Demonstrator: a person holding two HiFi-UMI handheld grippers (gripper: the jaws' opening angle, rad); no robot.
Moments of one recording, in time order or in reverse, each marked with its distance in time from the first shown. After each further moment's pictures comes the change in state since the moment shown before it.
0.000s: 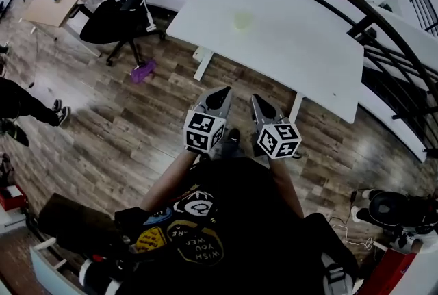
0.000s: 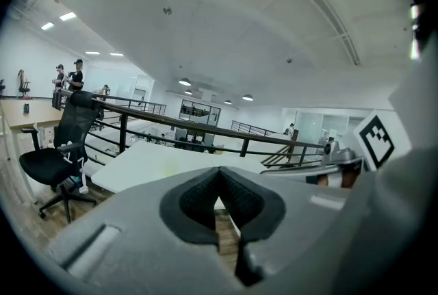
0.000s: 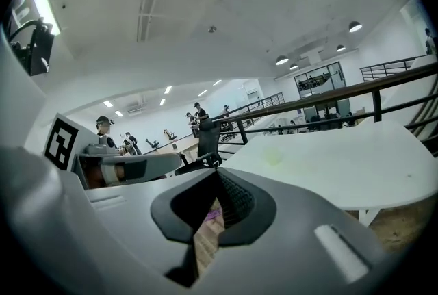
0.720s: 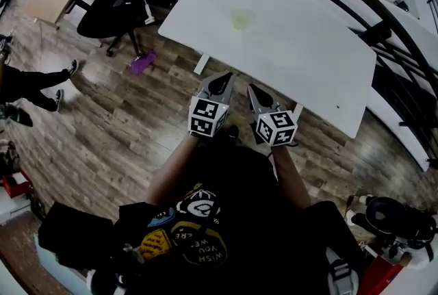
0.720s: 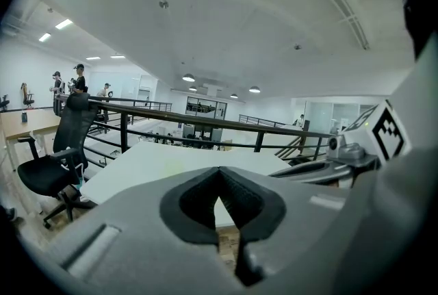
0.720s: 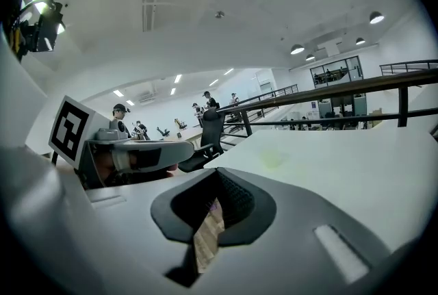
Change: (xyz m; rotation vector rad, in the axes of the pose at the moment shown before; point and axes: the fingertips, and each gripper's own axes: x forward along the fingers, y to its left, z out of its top) left arm 0.135 0.037 -0.003 0.060 0.045 0.076; right arm 0.081 -0.098 0.006 -0.065 0.086 0.098
